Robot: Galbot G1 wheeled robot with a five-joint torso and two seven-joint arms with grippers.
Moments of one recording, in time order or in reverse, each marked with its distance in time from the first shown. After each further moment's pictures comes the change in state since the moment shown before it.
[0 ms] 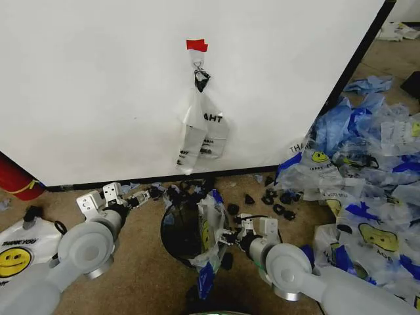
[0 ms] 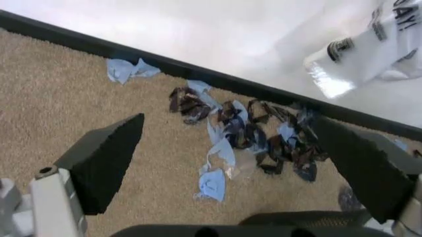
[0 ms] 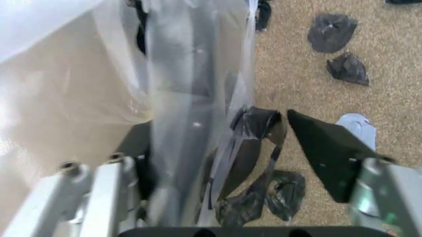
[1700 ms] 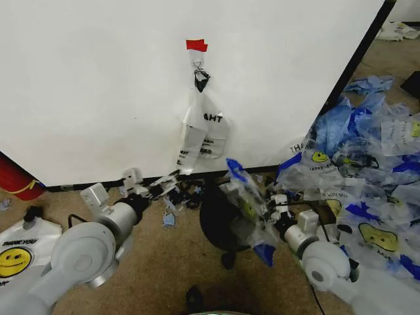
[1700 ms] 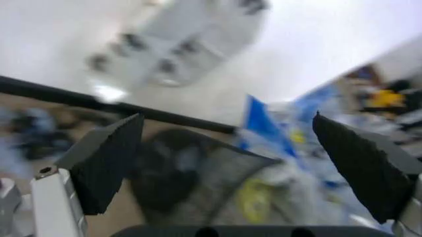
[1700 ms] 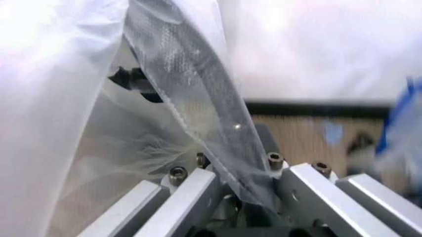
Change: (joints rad) left arm -0.080 0.000 0.026 -0.197 -0.224 -0.106 0.316; right arm -0.282 -0.148 0.412 -0.053 -0.525 0.228 -0.460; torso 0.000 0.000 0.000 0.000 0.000
